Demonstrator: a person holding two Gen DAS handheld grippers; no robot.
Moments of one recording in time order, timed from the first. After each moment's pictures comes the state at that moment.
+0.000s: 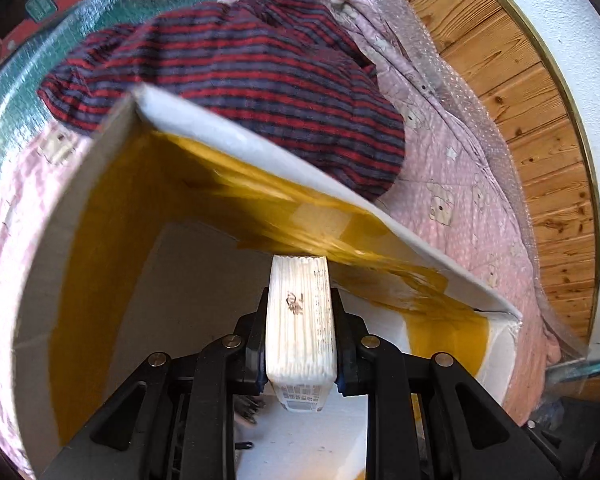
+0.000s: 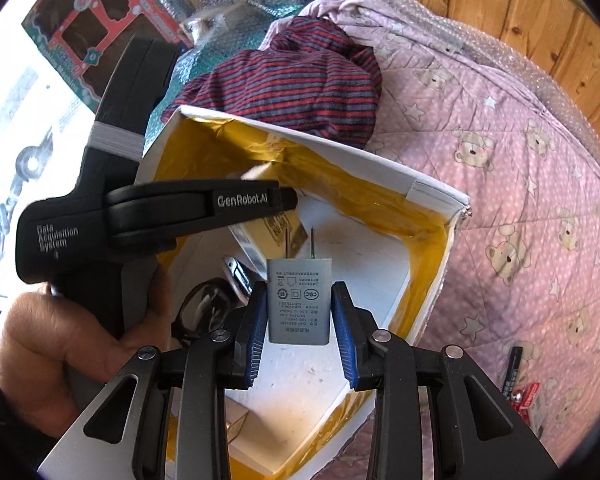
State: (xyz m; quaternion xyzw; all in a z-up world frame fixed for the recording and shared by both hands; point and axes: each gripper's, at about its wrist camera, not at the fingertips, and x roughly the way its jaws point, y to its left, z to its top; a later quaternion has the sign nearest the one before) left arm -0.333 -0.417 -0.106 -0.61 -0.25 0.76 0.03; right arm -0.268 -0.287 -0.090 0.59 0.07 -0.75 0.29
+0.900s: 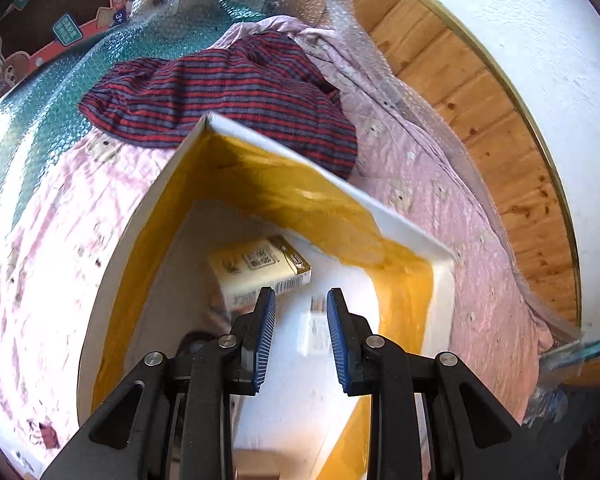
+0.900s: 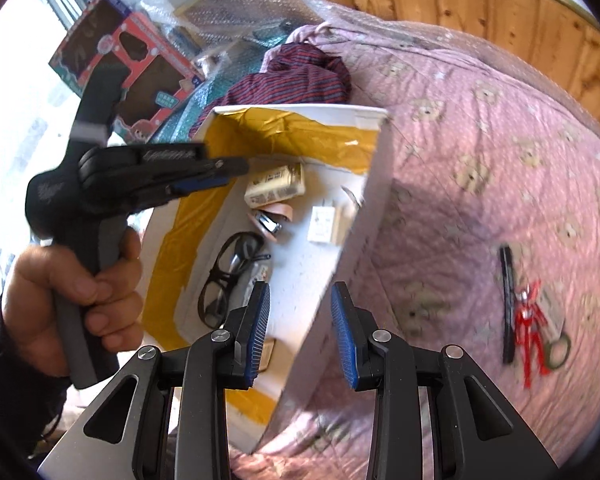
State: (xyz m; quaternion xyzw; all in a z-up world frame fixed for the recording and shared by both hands) left arm -0.265 -0.417 -0.038 -0.56 -0.23 0.79 0.05; right arm -0.173 -0.197 -0.044 0.57 -0.02 -0.77 0.29
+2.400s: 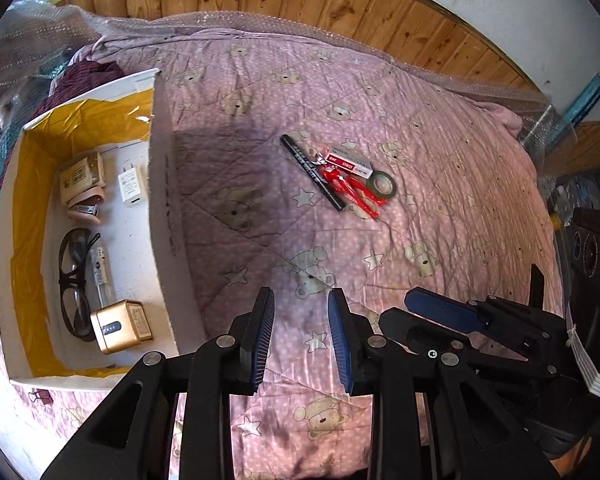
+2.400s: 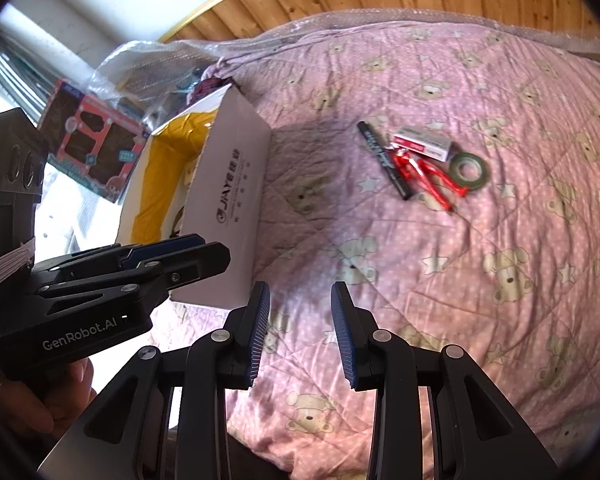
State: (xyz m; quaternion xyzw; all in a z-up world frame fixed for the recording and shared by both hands) left arm -0.087 -0.212 0.009 -0.59 0.03 0.78 0.23; right arm -0.042 -0.031 -0.056 0.54 -0.15 -0.80 0.18
